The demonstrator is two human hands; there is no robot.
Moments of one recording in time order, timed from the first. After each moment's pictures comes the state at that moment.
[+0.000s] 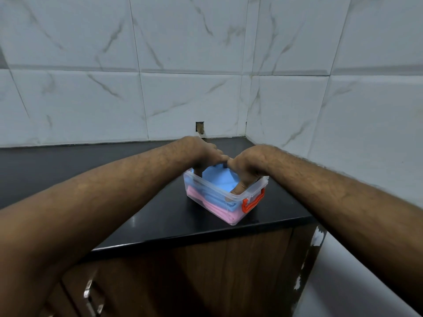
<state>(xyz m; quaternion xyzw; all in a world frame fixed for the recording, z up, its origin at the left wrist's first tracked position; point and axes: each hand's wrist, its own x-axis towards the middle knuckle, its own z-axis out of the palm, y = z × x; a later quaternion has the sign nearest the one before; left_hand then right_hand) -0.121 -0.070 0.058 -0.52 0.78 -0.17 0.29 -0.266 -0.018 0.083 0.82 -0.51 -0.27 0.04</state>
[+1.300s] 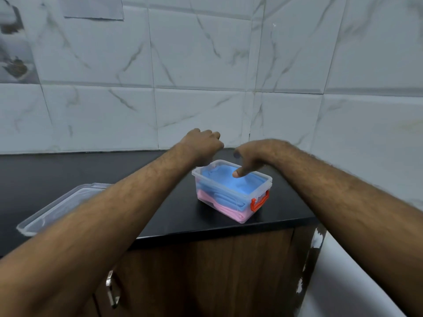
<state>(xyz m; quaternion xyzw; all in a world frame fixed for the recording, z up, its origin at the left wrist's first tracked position) -0.104 -0.005 0.083 -0.59 0.74 -0.31 0.05 -0.270 -0.022 0.101 0.84 -0.52 -0.11 0.09</state>
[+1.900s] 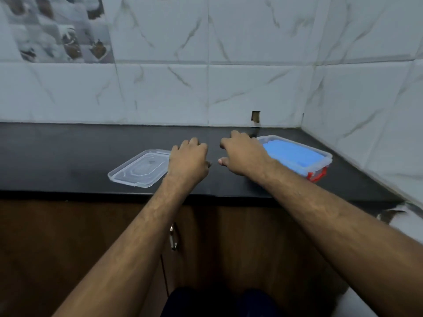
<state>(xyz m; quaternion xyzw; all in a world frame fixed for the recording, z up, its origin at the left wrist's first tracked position) -0.014 0.125 -0.022 -0.79 0.56 -0.20 -0.13 -0.152 0.058 0.014 0.91 -0.37 0.14 0.12</state>
